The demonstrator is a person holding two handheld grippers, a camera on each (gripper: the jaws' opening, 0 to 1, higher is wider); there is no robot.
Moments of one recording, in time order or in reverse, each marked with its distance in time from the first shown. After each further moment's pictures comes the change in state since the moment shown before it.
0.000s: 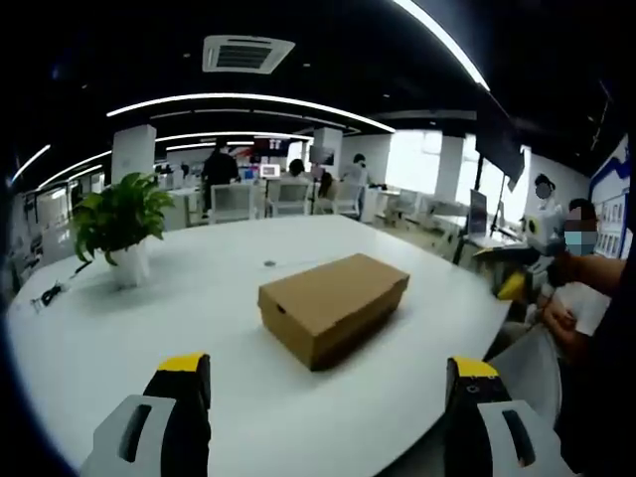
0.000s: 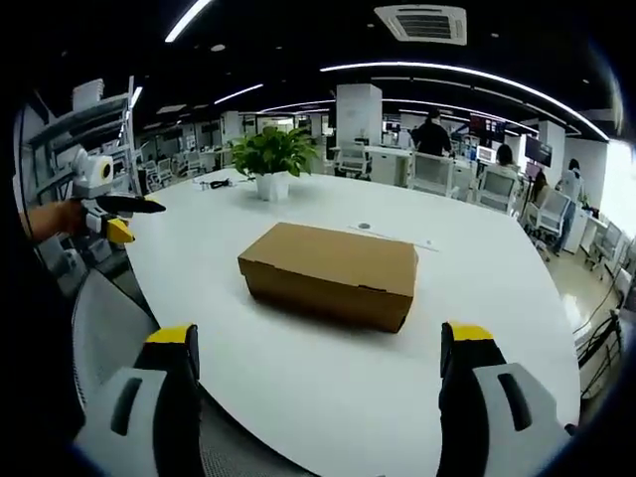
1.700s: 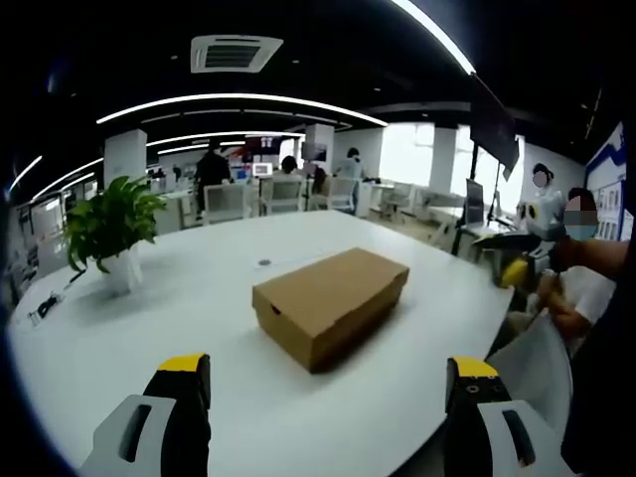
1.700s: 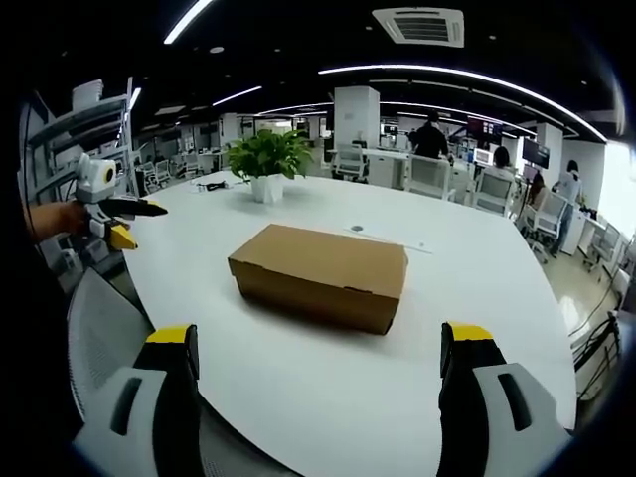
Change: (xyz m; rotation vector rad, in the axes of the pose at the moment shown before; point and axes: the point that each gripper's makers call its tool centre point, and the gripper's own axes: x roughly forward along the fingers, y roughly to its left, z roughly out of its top) left arm 0.020 -0.003 -0.001 0.043 0.022 -0.018; right arm -0.003 -0.019 -0.001 -0.005 -0.011 -0.009
